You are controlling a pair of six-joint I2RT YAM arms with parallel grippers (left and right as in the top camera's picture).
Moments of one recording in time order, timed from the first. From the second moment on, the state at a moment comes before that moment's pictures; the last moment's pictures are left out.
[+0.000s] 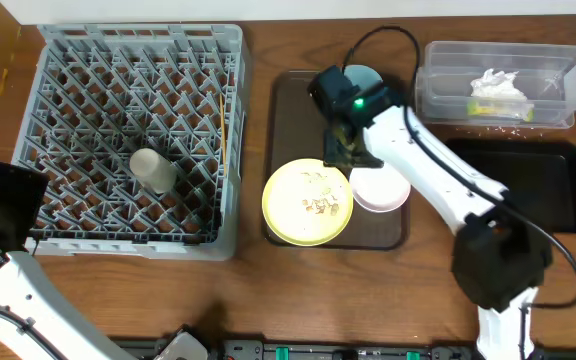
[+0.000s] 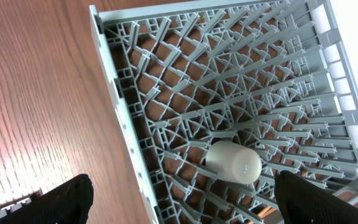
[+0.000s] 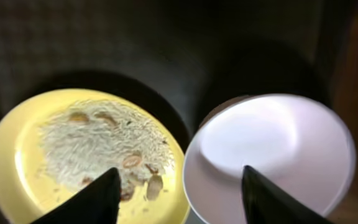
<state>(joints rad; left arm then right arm) 0.85 1.23 1.53 -1.23 0.07 -0.49 0.63 2.08 1.78 -1.13 0.08 0.69</state>
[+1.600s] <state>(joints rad) 0.85 1.23 1.53 -1.23 0.07 -0.49 0.62 2.21 1.72 -1.07 0.15 0.90</state>
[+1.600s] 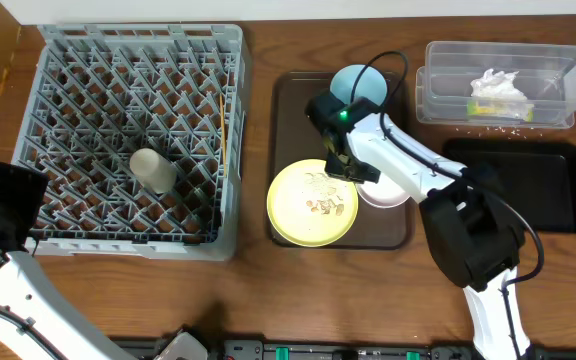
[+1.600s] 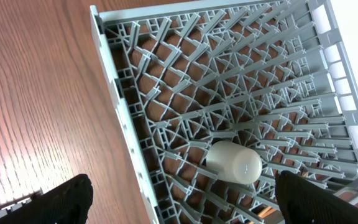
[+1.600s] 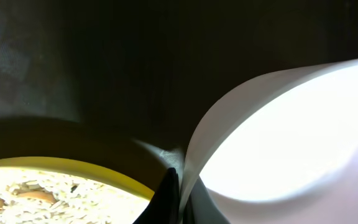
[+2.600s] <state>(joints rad) 0.86 1.23 1.53 -1.23 0.07 -0.49 0.63 2.22 2.20 -0.49 -0.25 0.60</state>
